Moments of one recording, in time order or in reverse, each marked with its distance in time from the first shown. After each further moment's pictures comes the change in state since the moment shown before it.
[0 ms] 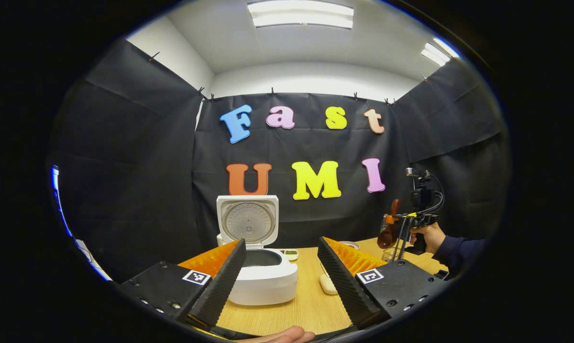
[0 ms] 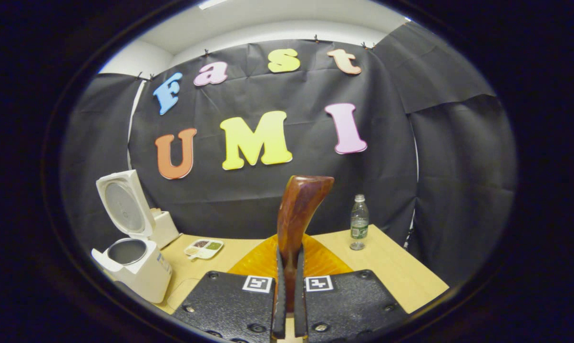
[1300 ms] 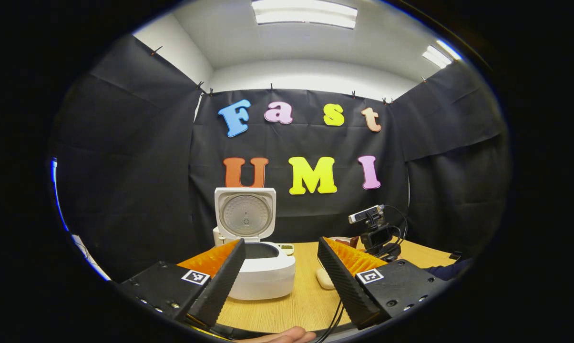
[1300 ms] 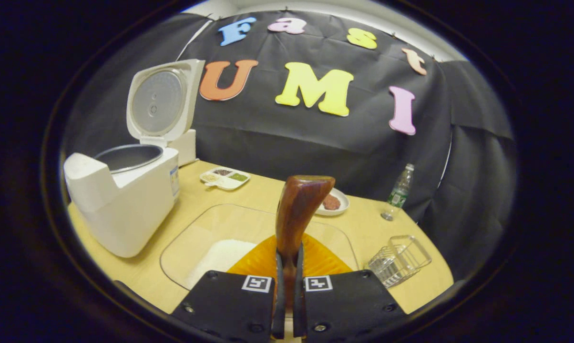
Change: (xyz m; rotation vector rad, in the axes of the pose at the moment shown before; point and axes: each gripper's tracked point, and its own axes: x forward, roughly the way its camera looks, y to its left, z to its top) left arm -0.005 0.002 -0.020 -0.030 0.031 -0.030; right arm -0.001 0.110 -0.172 -0.229 0.250 0.037
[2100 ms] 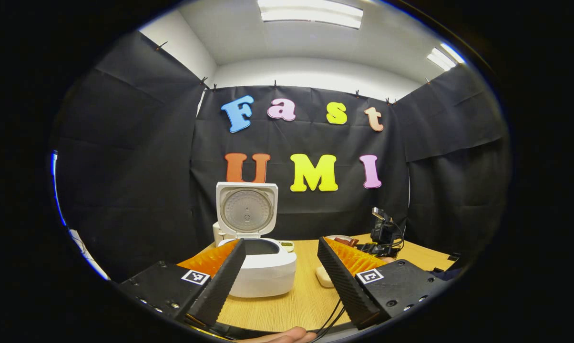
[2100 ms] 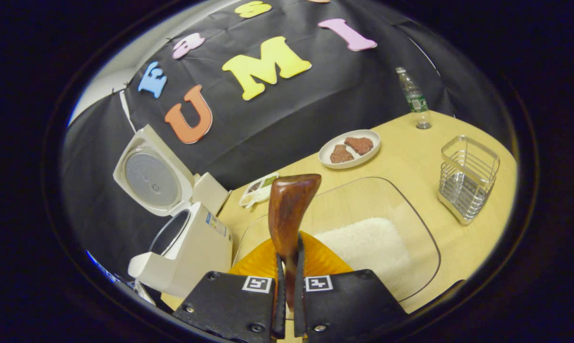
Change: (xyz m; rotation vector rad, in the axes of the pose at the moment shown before) left arm 0.001 0.005 -0.012 -0.024 0.021 0.001; right arm 0.015 0.021 -0.003 0.644 0.157 0.268
